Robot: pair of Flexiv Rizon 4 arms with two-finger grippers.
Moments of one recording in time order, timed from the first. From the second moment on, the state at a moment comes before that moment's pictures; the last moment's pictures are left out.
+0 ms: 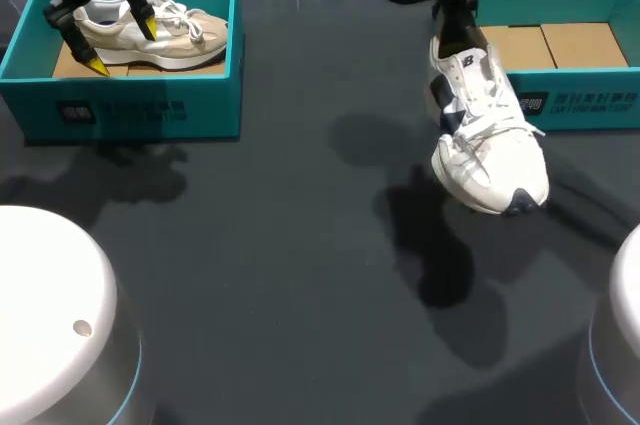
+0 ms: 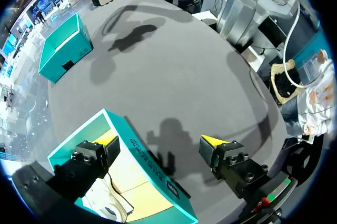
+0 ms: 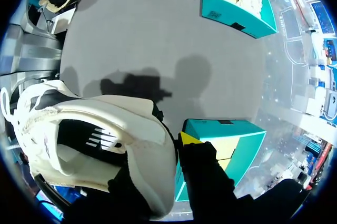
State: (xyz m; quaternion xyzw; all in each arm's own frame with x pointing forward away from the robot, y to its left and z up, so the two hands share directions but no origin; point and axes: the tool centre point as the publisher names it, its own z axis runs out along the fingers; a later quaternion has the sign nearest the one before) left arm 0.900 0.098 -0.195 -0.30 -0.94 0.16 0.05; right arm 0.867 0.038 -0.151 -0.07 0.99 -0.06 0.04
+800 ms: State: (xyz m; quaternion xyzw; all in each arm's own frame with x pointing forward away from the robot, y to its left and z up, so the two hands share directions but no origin) left arm 0.900 0.098 -0.195 -0.30 -0.94 0.16 0.05; right arm 0.928 -0.042 -0.133 -0.05 0.99 -0.09 0.06
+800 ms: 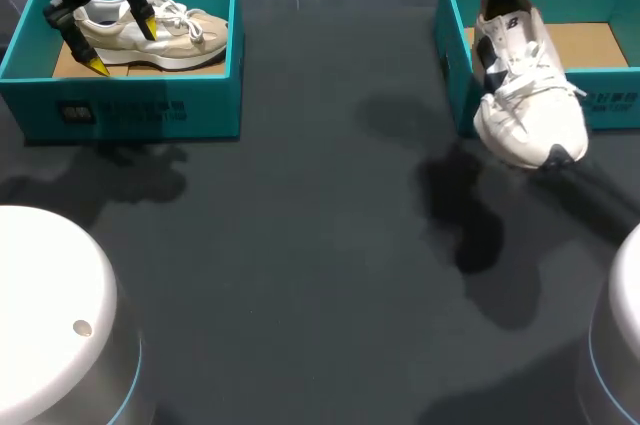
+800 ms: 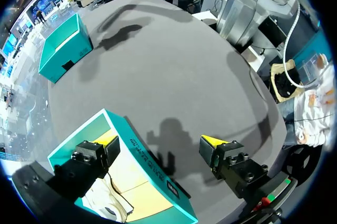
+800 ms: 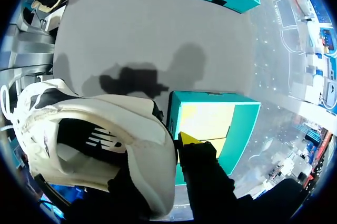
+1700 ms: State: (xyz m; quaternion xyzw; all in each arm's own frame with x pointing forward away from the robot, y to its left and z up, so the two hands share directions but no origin) left arm 0.900 0.098 -0.195 -0.30 -0.94 0.16 0.05; right arm 1.023 -0.197 -0.119 -0.10 0.99 -0.07 0.08
